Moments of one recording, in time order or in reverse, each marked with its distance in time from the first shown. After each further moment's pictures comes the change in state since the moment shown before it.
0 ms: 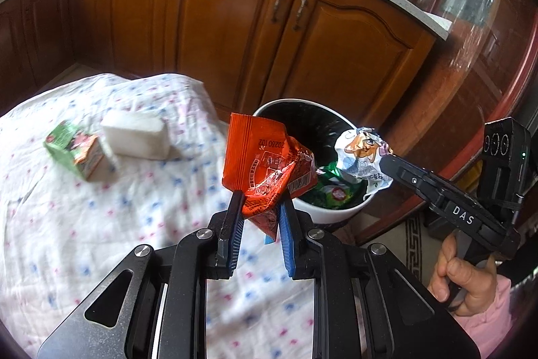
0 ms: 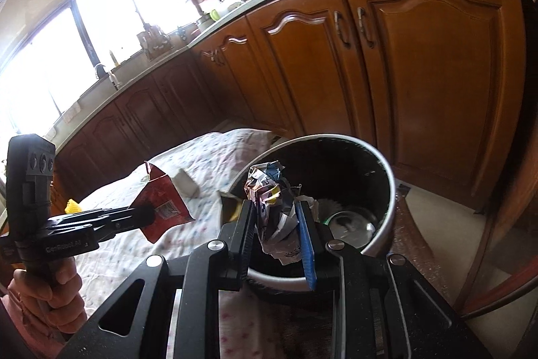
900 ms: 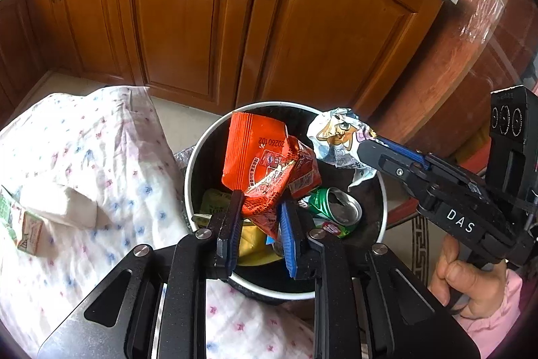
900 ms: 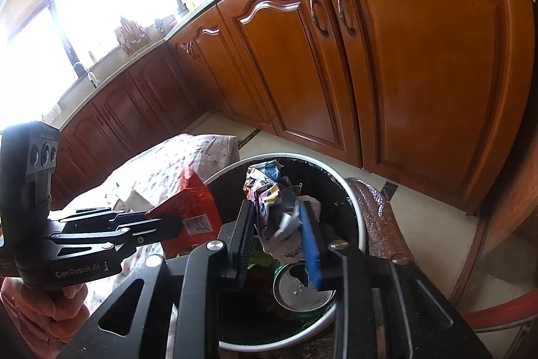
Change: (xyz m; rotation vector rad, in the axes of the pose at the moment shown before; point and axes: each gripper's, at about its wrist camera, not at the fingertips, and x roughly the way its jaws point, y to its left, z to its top) left arm 0.095 -0.050 0.061 0.101 0.150 -0.006; right arm 0.049 -0.039 0.036 0.029 0.067 -0.046
